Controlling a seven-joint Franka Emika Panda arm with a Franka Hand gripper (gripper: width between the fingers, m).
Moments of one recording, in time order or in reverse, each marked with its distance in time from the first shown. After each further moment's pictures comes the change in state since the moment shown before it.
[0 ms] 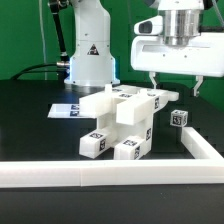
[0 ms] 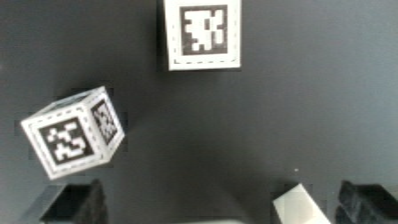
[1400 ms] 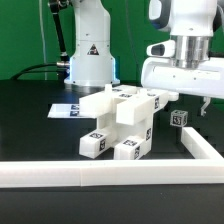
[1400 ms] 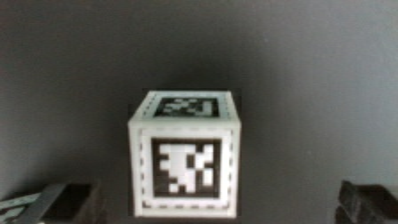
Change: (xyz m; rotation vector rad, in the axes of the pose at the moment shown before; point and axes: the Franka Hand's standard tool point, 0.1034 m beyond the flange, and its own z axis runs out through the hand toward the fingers) arm -0.033 -0.005 0.050 -0.033 0.034 -0.063
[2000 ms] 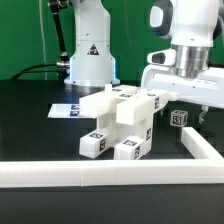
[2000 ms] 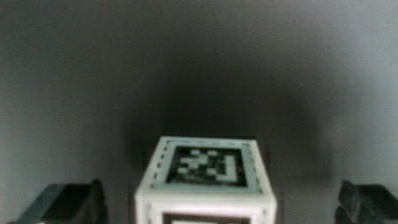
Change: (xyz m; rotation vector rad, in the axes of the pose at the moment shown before) arm -0.009 0.006 0.017 -0.034 -0.010 -0.018
